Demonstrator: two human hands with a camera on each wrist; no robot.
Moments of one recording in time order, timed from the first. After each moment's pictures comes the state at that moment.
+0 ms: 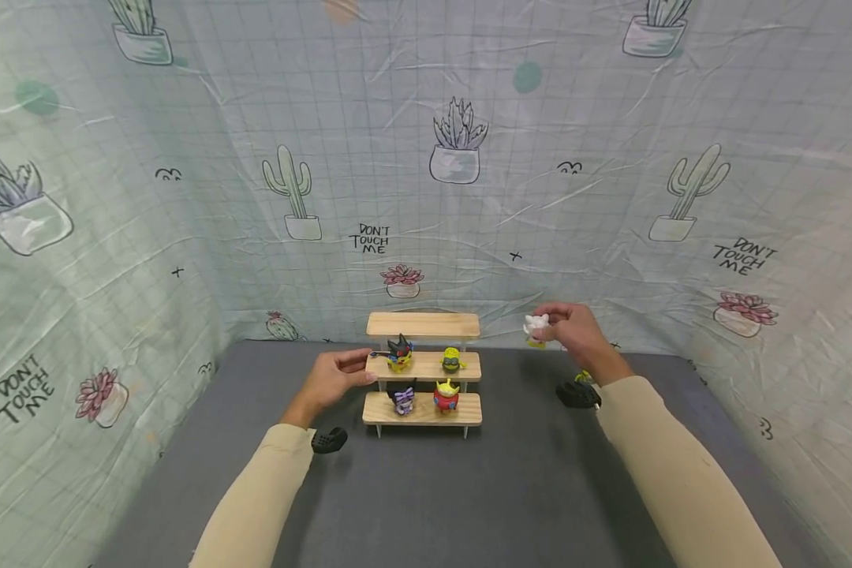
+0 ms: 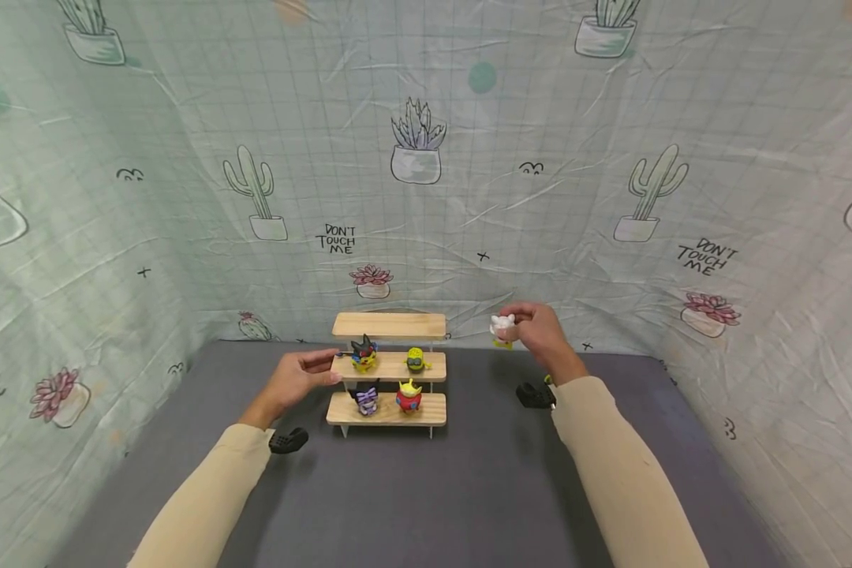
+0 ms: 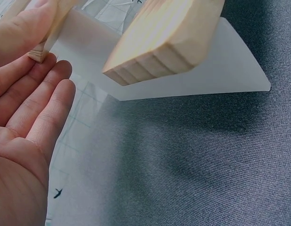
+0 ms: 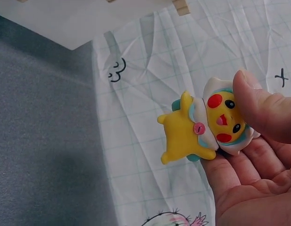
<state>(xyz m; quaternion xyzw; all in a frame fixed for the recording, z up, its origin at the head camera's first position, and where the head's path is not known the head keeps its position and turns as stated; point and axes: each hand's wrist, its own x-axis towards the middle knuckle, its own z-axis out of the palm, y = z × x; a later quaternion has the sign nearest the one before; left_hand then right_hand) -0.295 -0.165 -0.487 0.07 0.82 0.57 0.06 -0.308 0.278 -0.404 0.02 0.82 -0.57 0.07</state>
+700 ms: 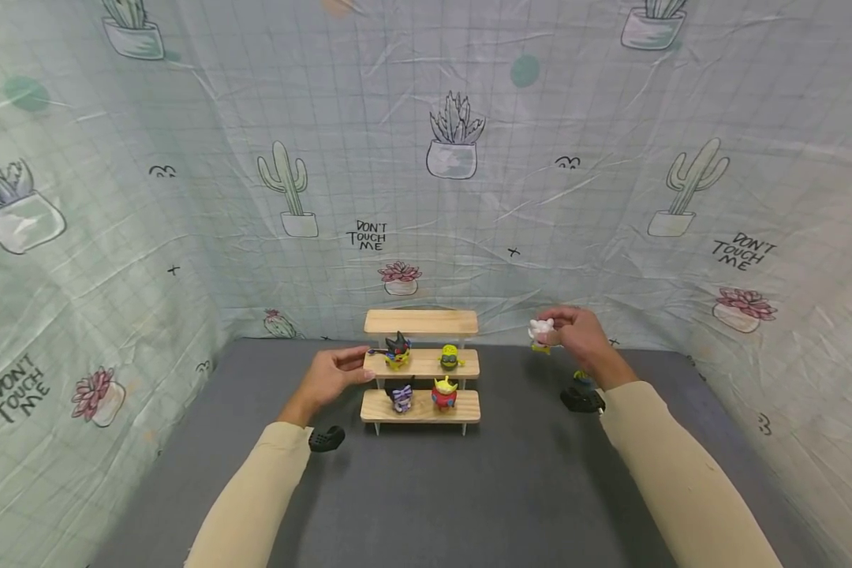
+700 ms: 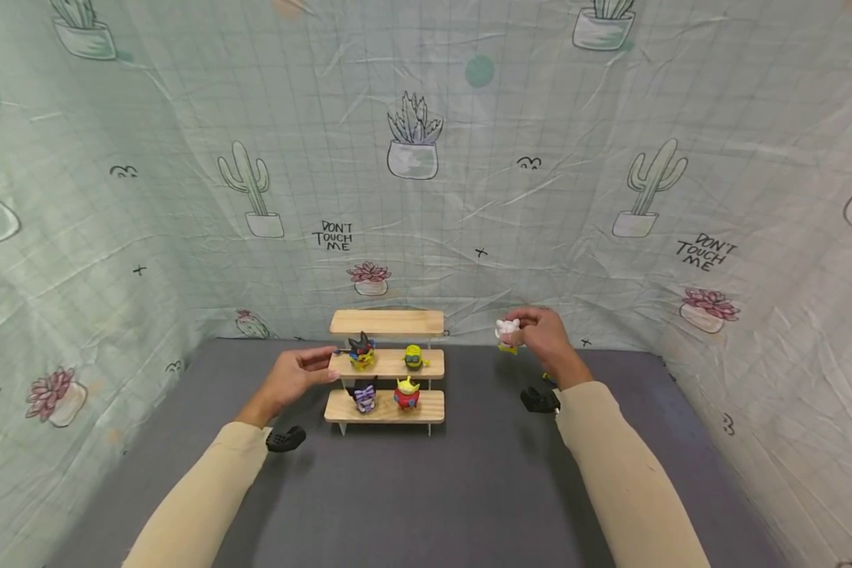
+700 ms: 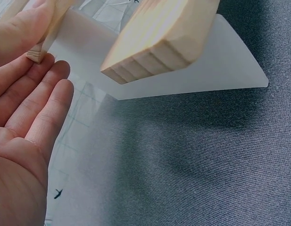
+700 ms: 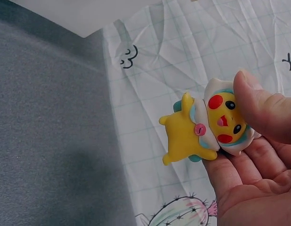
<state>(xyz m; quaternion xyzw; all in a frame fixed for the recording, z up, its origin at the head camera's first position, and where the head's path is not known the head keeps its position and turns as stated) -0.296 -0.164 -0.488 0.07 0.82 0.56 0.07 -0.308 0.293 -0.424 0.02 0.81 -0.58 0.06</state>
